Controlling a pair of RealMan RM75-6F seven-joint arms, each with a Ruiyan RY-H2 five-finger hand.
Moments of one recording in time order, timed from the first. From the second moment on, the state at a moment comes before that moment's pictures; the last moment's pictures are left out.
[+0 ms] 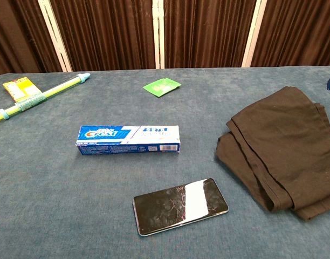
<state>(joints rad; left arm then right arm) -0.17 -1.17 -0.10 -1.80 1.48 1.37 0.29 -0.01 -1.07 0.01 -1.56 -1.67 1.65 0.14</state>
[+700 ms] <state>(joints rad) -0.62 -1.32 -0.25 -1.90 0.83 1.03 0.84 -0.01 -1.02 0.02 -1.54 -1.62 1.64 0.33</state>
